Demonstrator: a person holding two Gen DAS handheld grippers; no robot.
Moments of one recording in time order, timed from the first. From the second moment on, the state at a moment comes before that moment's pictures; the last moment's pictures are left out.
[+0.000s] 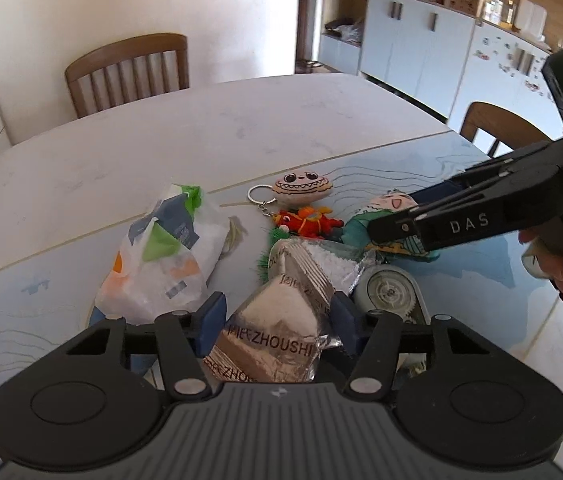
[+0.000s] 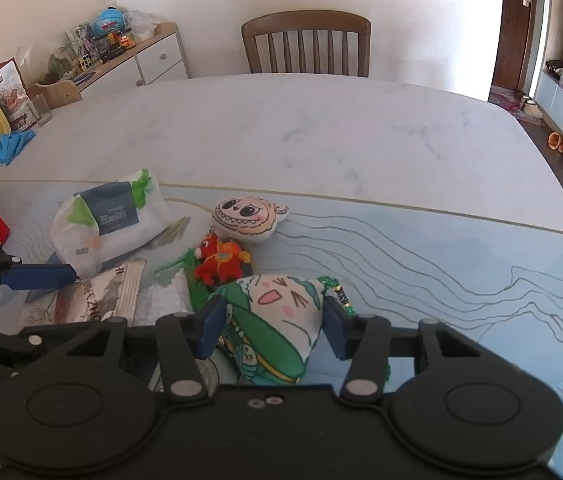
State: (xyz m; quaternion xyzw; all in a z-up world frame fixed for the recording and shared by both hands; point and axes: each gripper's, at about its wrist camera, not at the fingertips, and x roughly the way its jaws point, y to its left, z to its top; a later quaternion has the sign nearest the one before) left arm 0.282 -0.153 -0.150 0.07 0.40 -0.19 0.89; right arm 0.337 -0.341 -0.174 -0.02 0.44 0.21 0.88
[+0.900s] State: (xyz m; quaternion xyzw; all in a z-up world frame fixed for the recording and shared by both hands) left arm 0.289 -0.145 -0.160 0.07 0.40 -0.22 0.88; right arm 0.335 -0.347 -0.175 0.00 0.44 0.21 0.87
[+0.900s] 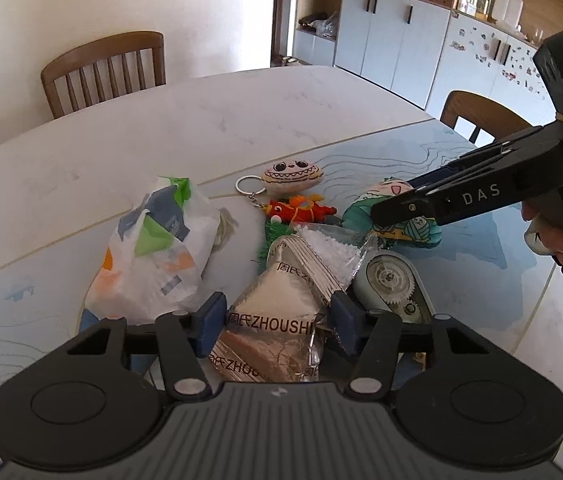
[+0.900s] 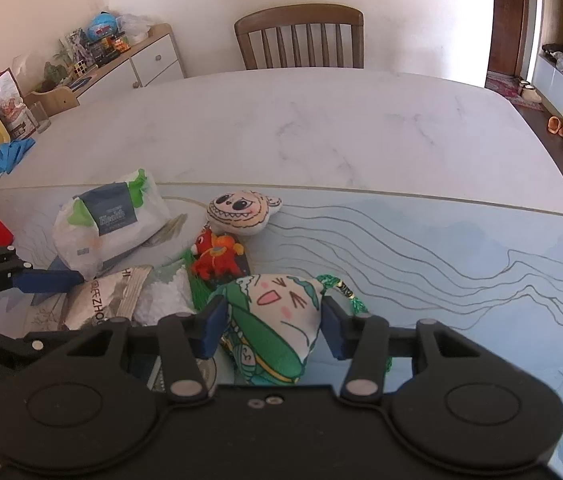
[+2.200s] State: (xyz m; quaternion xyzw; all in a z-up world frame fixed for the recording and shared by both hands) left arm 0.206 -0.029 -0.054 -0.03 0.38 -0.11 0.92; right arm 0.246 -0.255 -0.032 -0.03 0.34 0.32 0.88
